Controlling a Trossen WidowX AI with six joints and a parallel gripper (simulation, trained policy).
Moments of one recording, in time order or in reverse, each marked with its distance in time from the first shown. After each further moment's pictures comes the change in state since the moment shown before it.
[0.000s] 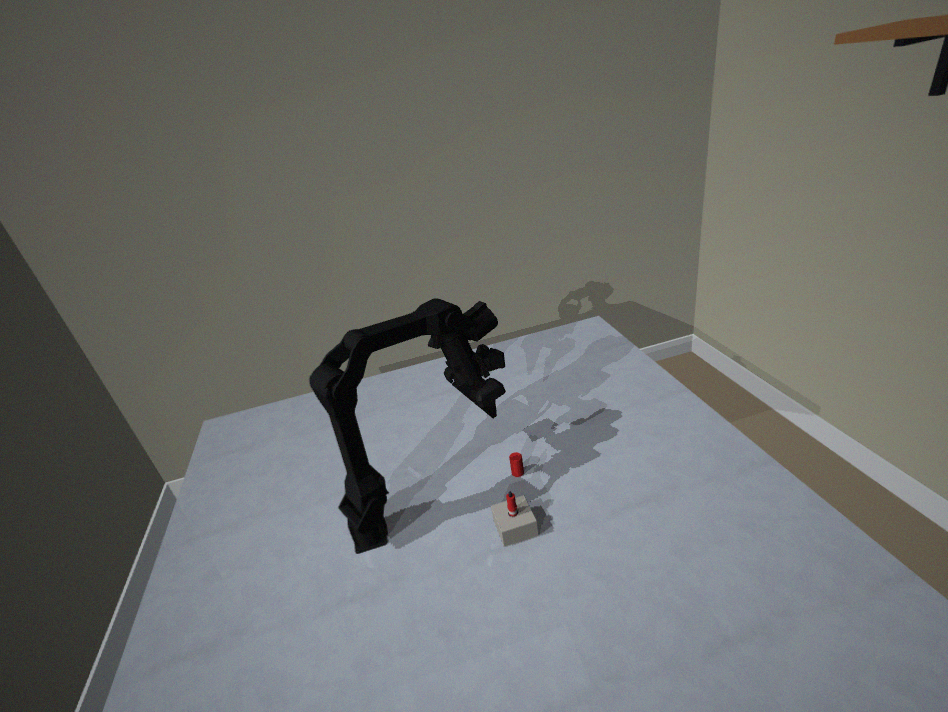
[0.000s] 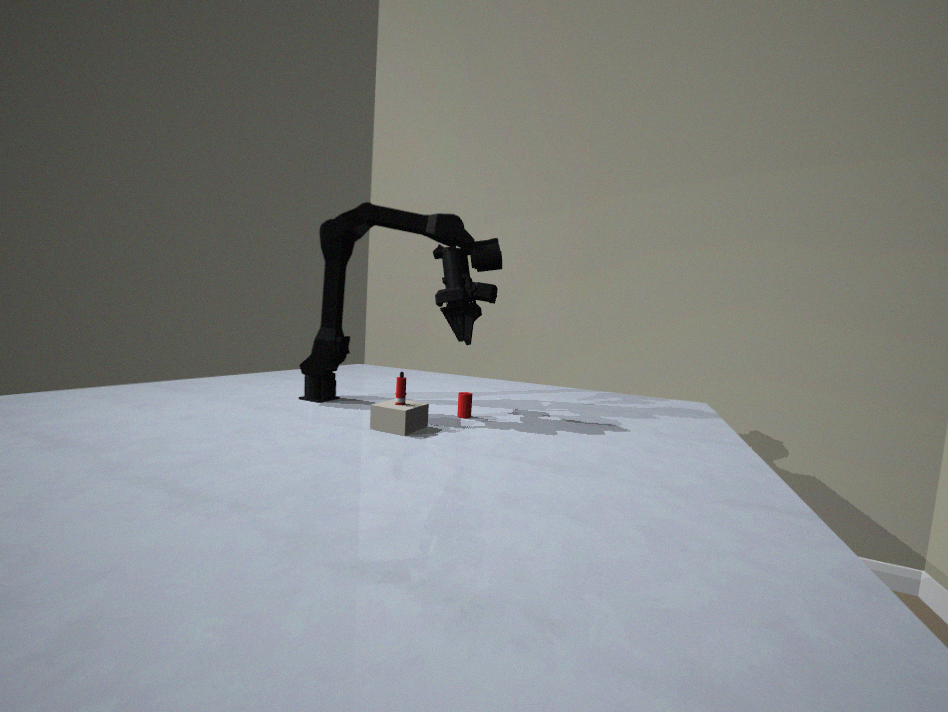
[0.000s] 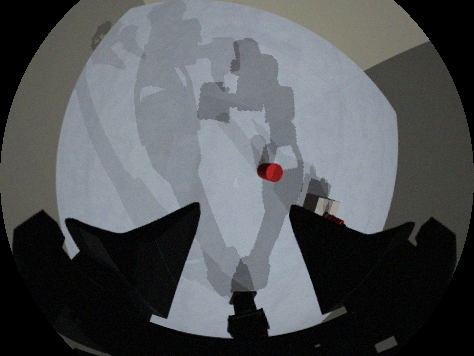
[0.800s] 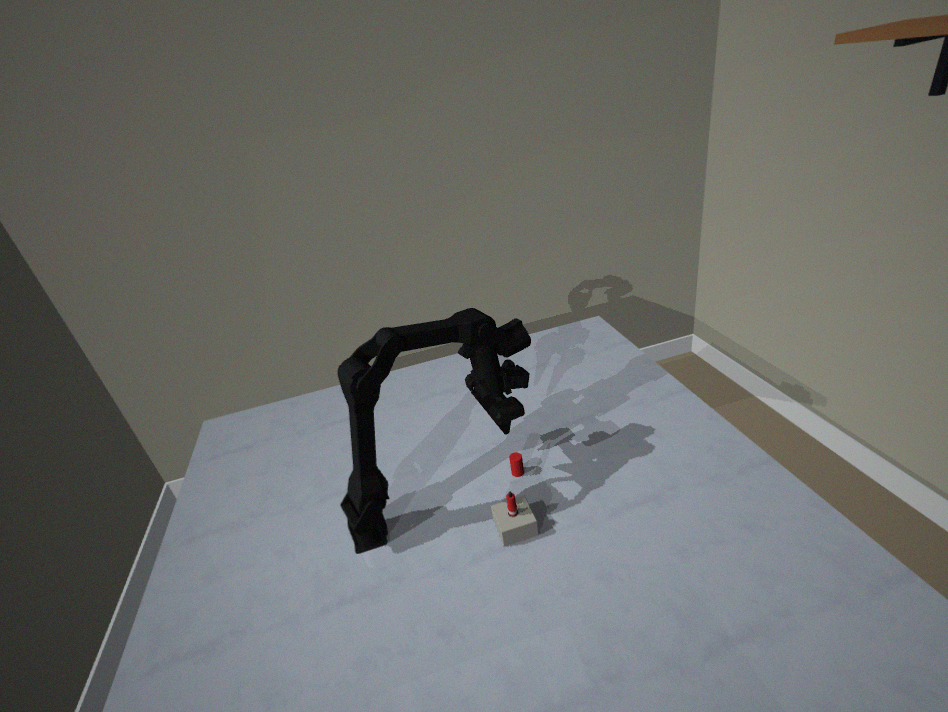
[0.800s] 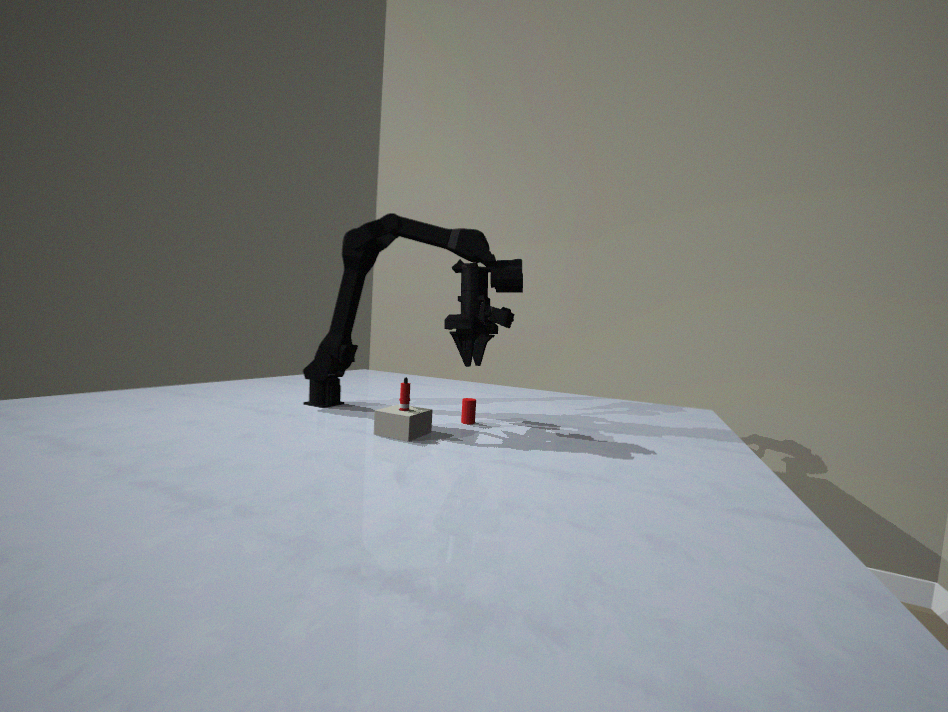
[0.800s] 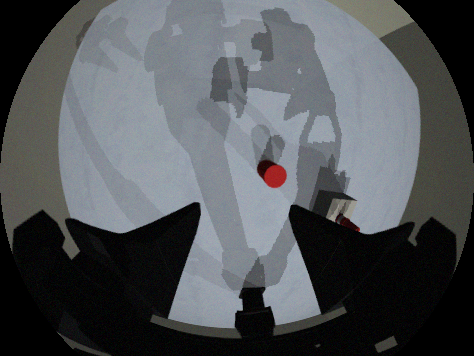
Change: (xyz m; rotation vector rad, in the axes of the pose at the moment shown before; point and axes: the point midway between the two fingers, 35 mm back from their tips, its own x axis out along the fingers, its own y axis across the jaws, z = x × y) arm 0.040 -0.020 0.013 0.105 0.157 0.080
